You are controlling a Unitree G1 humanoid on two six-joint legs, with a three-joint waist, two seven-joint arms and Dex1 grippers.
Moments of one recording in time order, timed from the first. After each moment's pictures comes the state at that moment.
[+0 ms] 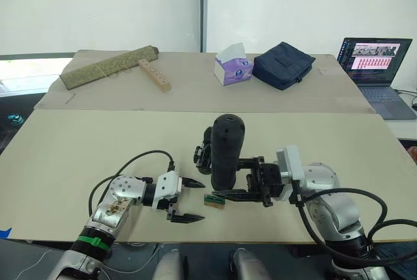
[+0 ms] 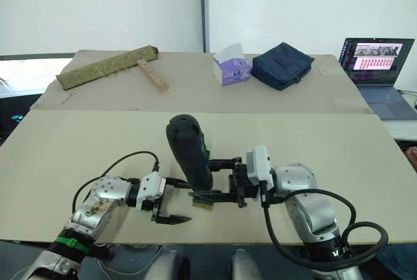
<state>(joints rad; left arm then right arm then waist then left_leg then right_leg) -0.26 0.53 -0.26 0.16 -0.21 -0.11 -1.32 -0.26 -0.42 0.12 -0.36 0.53 0.16 1.22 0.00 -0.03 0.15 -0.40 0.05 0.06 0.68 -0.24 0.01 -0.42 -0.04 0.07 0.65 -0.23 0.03</state>
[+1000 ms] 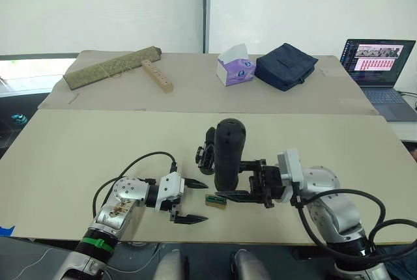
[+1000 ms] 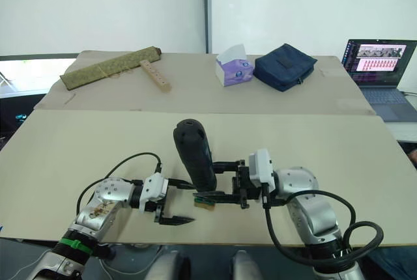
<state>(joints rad) -0.25 0.50 -0.26 0.16 -0.20 -0.11 -1.32 -0.23 -0.44 0.13 -0.33 0.52 0.11 1.22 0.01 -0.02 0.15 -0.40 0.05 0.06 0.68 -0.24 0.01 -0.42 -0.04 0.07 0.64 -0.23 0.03</state>
